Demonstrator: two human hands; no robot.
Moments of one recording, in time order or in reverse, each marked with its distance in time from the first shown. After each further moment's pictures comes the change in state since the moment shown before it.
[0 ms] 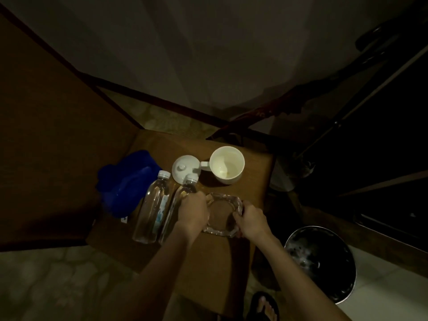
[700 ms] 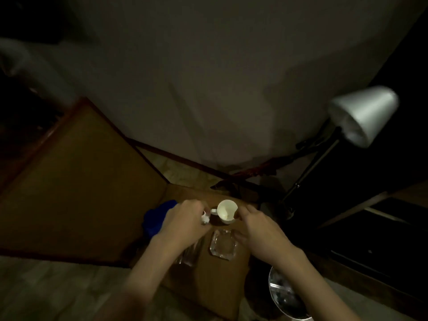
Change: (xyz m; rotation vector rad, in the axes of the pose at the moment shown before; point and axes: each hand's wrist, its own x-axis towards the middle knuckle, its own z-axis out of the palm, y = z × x) left_hand -0.233 -0.003 -0.297 -0.080 0.142 0.293; right_hand -0.255 -0.174 -0.185 -0.509 0.140 -0.542
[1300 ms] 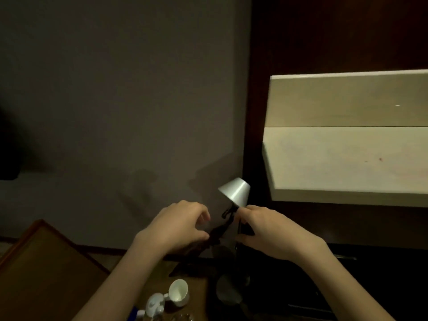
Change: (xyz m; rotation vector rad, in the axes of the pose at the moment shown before) left_hand -0.100 0.217 -0.191 0.201 0.154 0.508; right_hand -0.204 0.018 -0.256 -0.179 0.337 -0.014
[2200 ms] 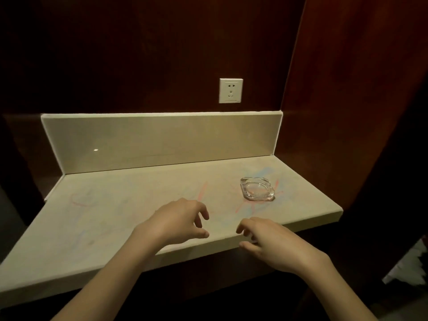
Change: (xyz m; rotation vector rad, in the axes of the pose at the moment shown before) left_hand 0.273 0.474 0.018 -0.069 -0.077 0.395; right_hand -0.254 0.412 -0.178 -0.023 0.053 0.497
